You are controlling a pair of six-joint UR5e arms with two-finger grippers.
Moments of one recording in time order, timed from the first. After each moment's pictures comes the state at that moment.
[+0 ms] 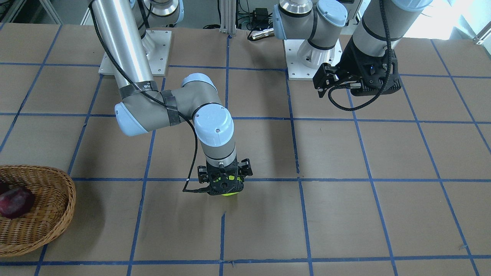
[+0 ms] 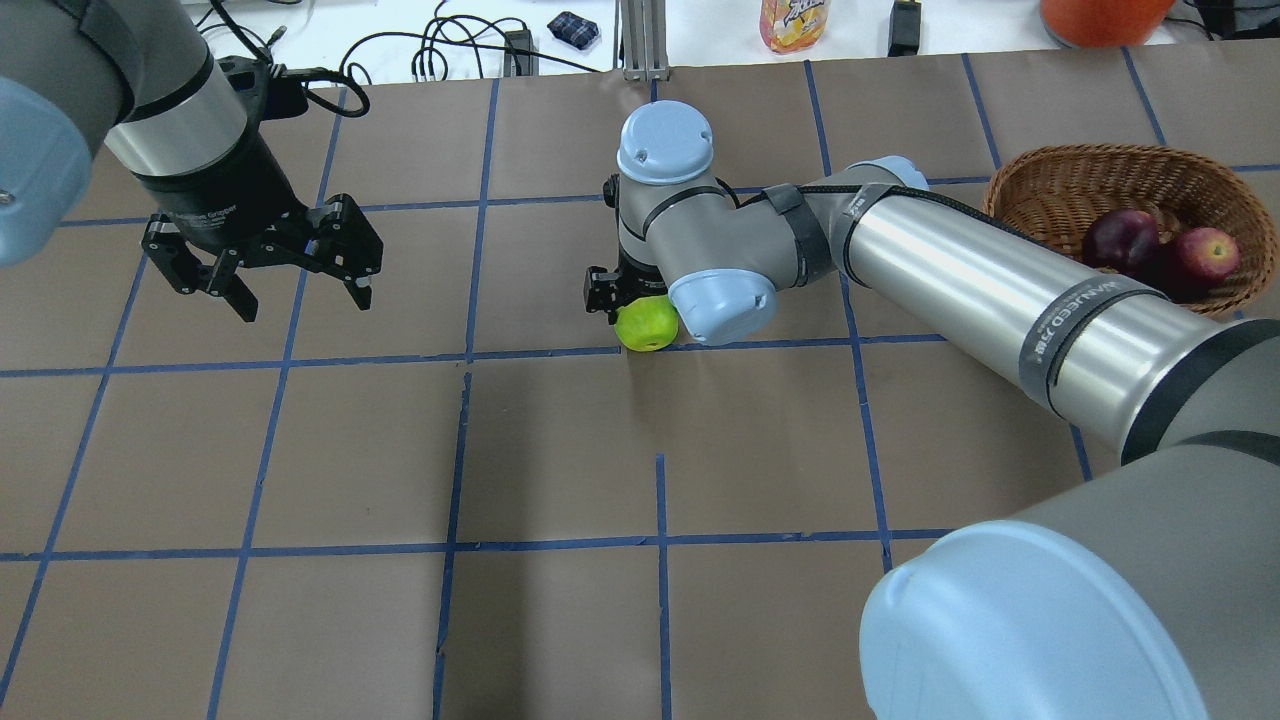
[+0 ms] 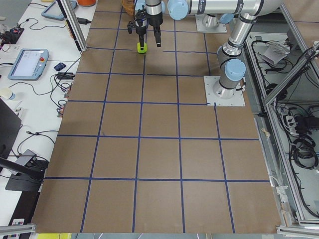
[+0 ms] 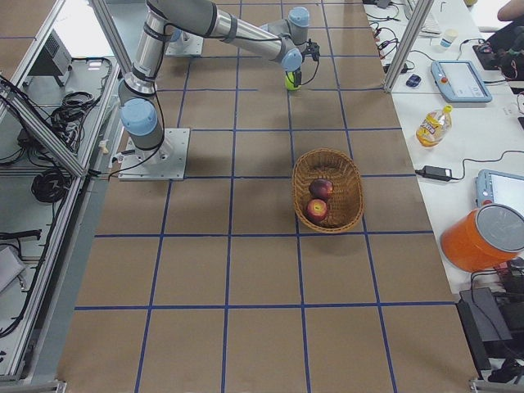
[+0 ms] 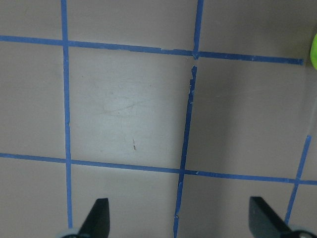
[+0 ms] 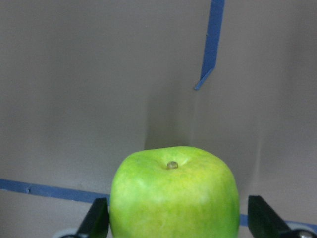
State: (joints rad) left arm -1.52 -1.55 -1.61 -1.68 1.60 -0.05; right arm 1.93 -0.99 1.59 -2.24 -1.50 0.24
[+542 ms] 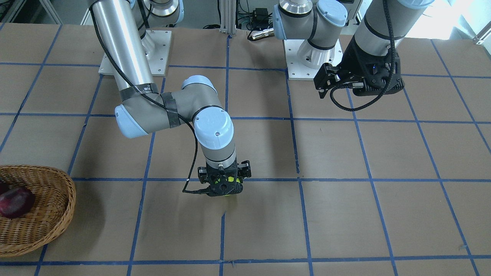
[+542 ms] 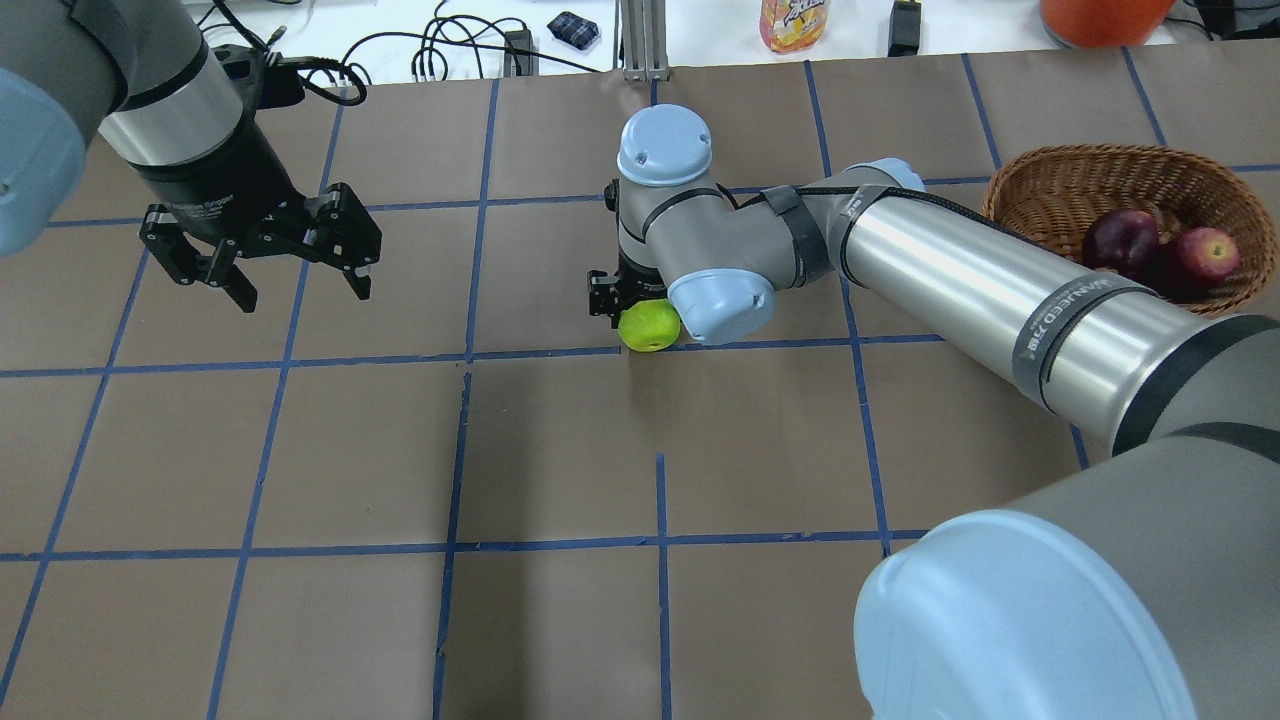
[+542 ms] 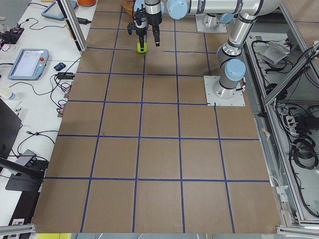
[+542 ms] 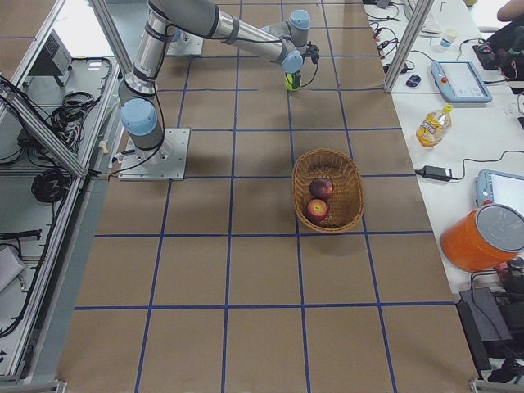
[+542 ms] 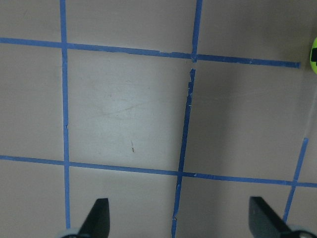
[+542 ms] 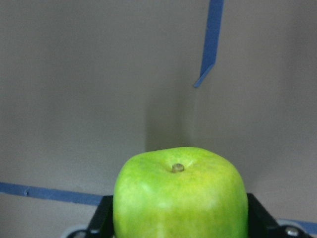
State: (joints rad) left arm -1.52 -1.55 -1.60 -1.67 1.60 -0.05; right arm 1.92 -1.00 1.58 -2.21 -1.49 0.26
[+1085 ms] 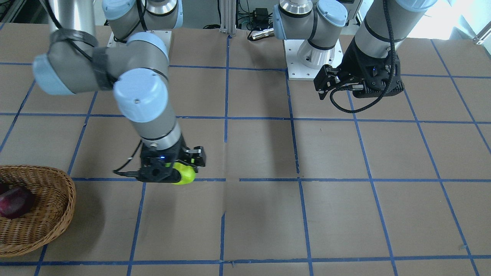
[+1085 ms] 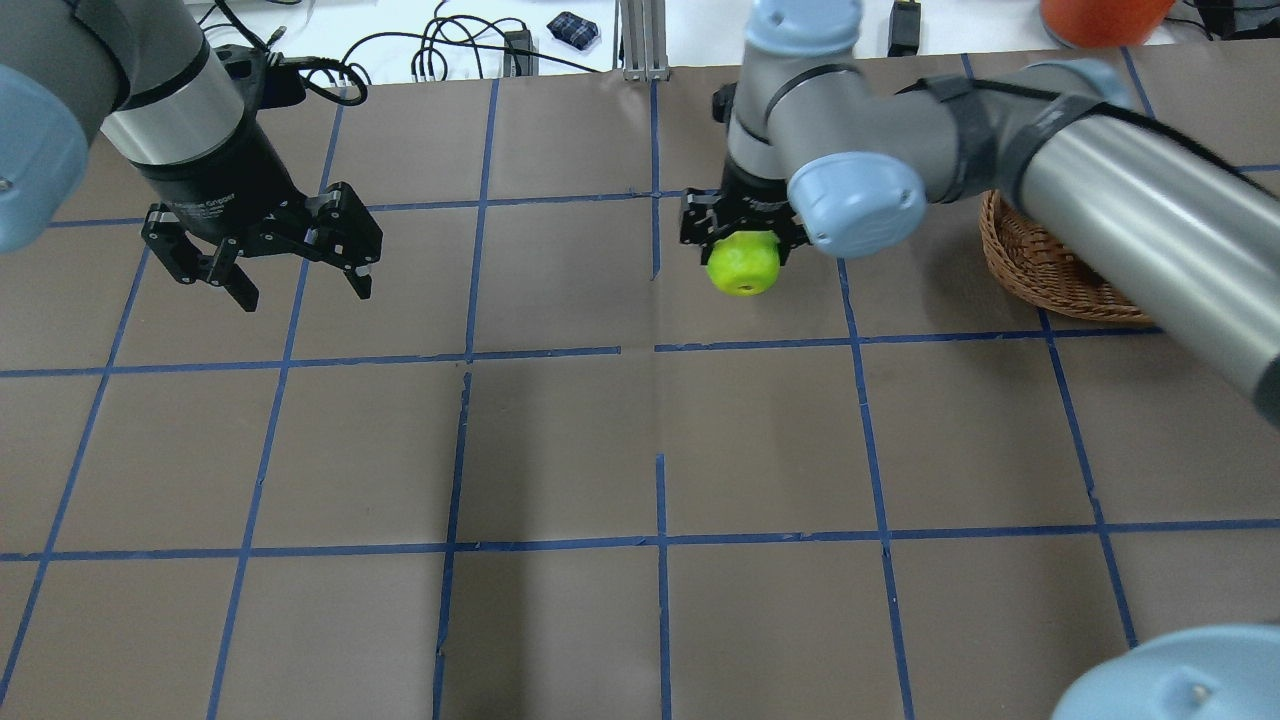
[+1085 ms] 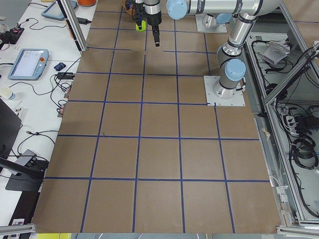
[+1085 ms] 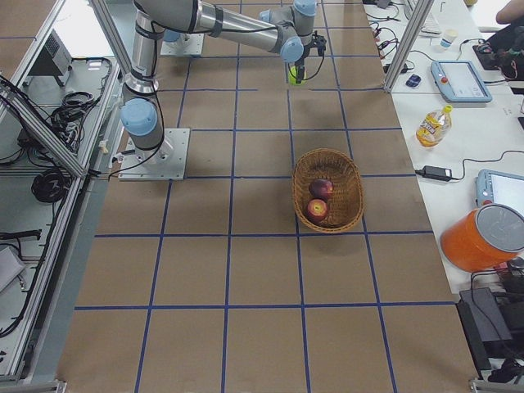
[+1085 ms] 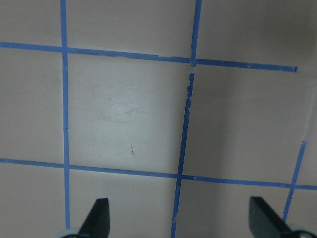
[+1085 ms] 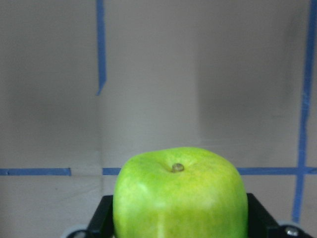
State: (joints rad) left arm -1.52 -1.56 -1.60 -1.67 1.60 -0.05; right arm 1.71 -1.23 1.58 -1.94 -1.50 0.20
